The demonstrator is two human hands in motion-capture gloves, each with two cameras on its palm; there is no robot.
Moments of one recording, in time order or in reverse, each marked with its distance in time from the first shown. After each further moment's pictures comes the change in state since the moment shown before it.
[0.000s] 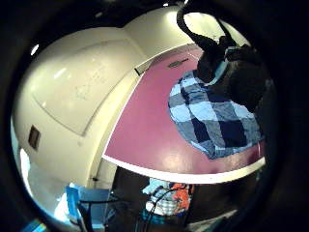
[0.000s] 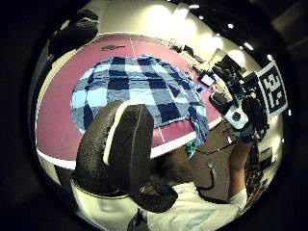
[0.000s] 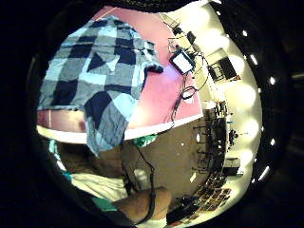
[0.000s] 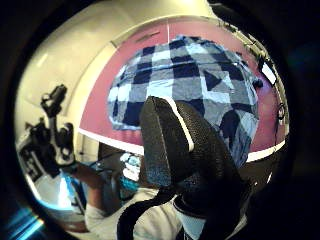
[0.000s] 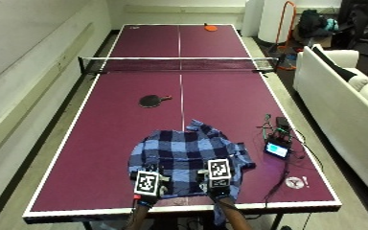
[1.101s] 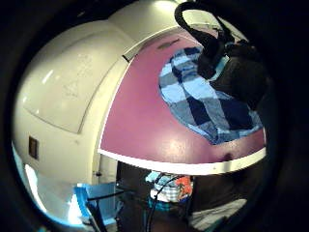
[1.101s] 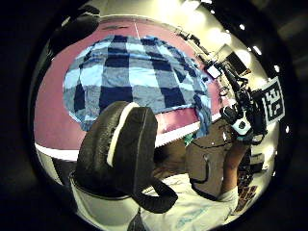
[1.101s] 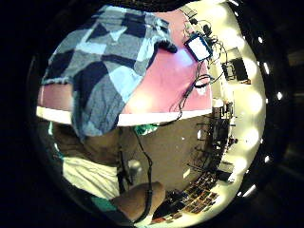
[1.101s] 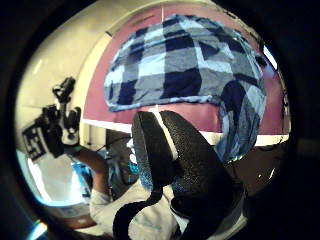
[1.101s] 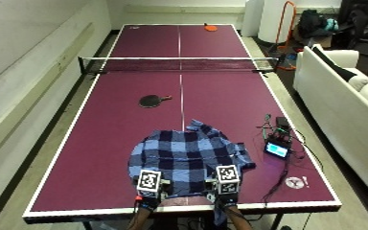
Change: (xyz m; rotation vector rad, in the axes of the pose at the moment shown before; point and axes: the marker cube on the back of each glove) left arm 0.027 0.030 0.052 -0.291 0.133 0.011; right arm 0.026 0.025 0.047 -0.196 -0.076 -0.039
